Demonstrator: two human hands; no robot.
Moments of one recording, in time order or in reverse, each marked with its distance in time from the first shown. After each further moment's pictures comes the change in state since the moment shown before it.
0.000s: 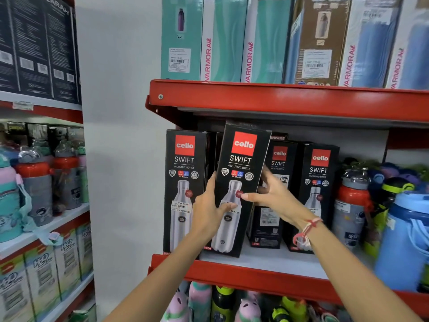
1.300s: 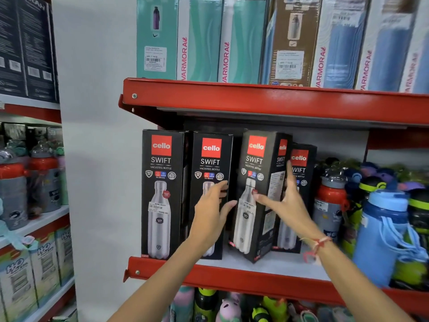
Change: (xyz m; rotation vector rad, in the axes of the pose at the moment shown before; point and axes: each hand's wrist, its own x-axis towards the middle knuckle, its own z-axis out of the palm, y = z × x) left_hand -0.005 0.019 0.046 0.094 0.019 0.232; right_hand -0.039 0.026 -0.053 -0.267 0.437 -0.022
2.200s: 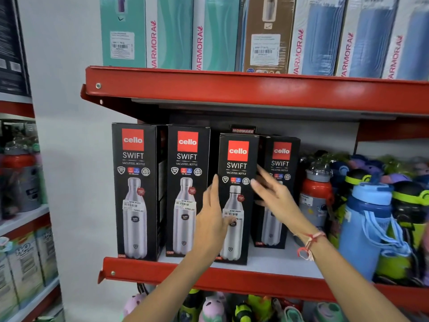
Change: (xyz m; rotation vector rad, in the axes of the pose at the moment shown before) left_hand -0.013 0.019 0.061 0.043 -0.017 -0.127; right_hand 0.011 0.028 -0.025 0.208 -0.230 -0.009
